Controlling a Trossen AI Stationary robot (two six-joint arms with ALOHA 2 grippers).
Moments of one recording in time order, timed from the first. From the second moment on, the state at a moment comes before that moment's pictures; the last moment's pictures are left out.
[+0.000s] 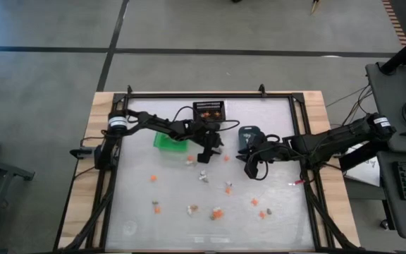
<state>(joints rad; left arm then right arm) 0.25 2.10 1.19 0.17 0.33 0.50 0.18 1.14 0.70 -0.23 0.29 0.52</state>
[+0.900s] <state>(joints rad) 0.25 2.07 1.20 0.14 0.32 0.51 0.18 1.14 0.70 -0.22 0.29 0.52</state>
